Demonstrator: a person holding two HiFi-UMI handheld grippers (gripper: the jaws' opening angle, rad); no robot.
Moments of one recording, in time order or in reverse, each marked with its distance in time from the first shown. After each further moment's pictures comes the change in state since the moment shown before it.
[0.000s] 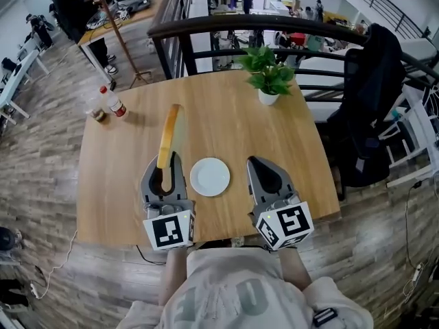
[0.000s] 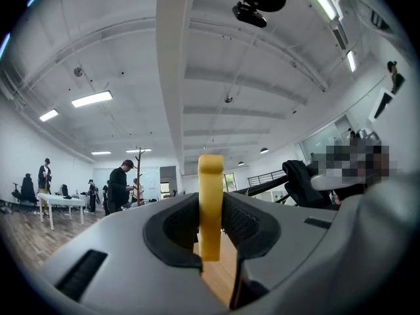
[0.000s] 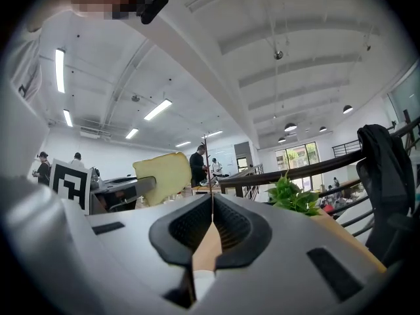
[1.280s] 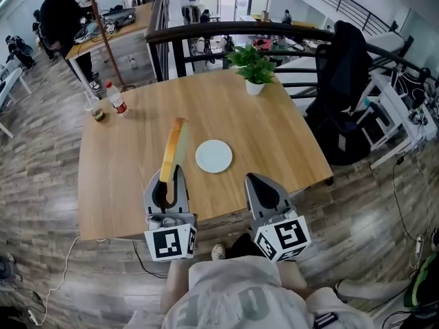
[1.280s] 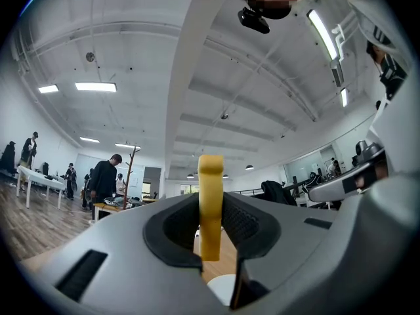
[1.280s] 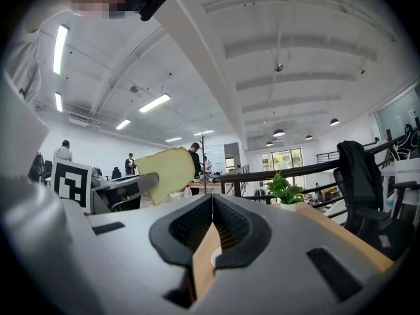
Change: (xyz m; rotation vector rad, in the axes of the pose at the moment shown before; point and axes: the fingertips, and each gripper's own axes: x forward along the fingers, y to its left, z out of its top) left arm -0.144 0.032 0.011 -0.142 -0.086 -0.142; right arm -0.105 0.138 -0.021 -0.046 0.023 -0.140
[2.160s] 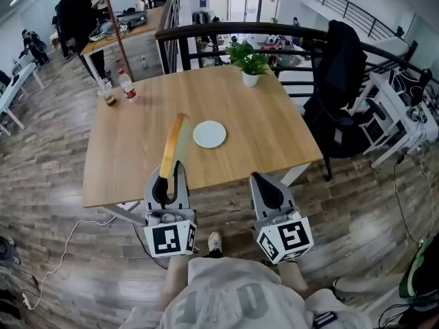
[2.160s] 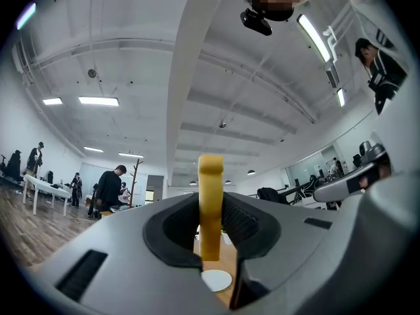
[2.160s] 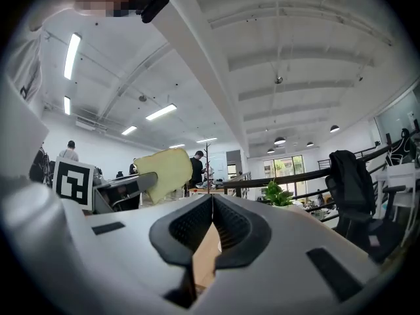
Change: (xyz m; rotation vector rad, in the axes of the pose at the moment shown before) left arm -0.116 -0.068 0.051 0.027 -0.053 0.029; right arm -0.141 0.024 0.007 -0.018 -0.067 0.017
